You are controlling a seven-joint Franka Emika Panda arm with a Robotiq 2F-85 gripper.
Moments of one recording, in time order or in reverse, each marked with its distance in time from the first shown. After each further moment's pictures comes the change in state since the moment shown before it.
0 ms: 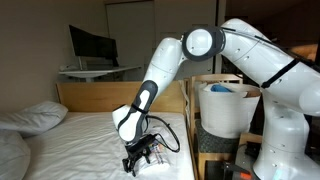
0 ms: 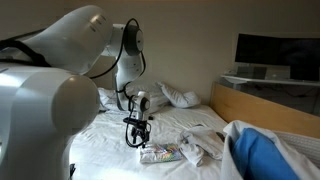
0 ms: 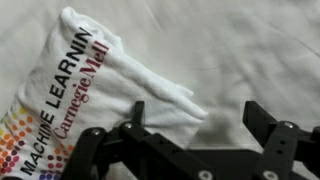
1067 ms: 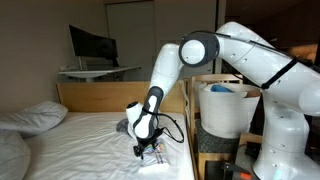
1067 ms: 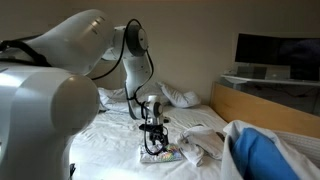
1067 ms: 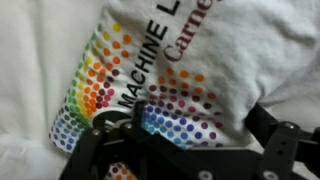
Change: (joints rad) arm -0.007 0.041 -0.166 -0.030 -0.101 0.201 0.028
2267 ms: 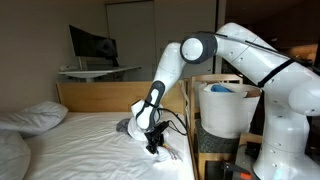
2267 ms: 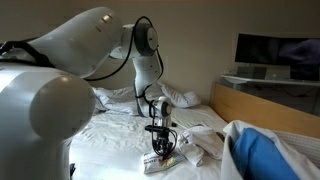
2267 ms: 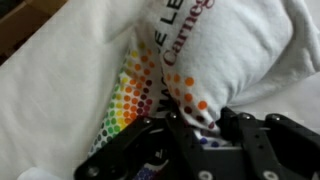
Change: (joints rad) arm -0.160 -0.020 0.080 0.023 0.001 -0.265 -0.226
